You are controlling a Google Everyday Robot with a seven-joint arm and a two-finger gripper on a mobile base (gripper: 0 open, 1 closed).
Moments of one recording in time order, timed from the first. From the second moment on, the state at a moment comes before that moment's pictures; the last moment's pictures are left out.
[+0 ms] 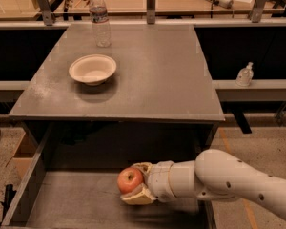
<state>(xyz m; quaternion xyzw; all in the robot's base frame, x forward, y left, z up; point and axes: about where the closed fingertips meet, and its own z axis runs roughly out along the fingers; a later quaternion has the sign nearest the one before) 0.404 0.030 0.658 -0.55 0.70 0.28 0.37</state>
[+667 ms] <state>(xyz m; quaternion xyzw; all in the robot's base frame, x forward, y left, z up) 0.411 0.027 0.627 -0.52 0.72 0.28 0.37</state>
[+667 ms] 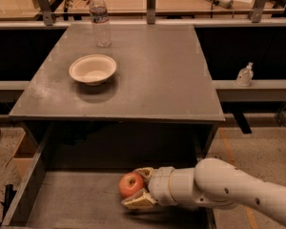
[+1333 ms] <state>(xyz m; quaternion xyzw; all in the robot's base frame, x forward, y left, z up) 0.434 0.017 0.651 -0.50 0.73 0.26 0.39</state>
